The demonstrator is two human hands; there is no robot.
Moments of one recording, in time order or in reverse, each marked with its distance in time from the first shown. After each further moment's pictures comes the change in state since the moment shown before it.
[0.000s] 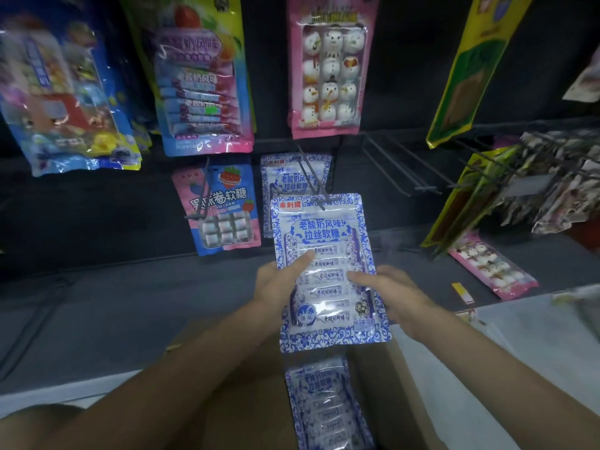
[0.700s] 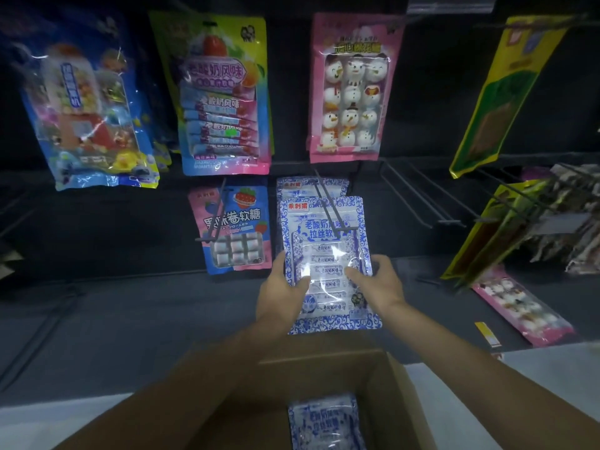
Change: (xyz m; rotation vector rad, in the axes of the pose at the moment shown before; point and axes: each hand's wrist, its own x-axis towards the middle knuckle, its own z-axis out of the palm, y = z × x) left_hand 0.063 -0.008 -0.013 0.551 0.234 0.337; right_hand 0.092 -0.022 0.031 -0.157 0.211 -0.261
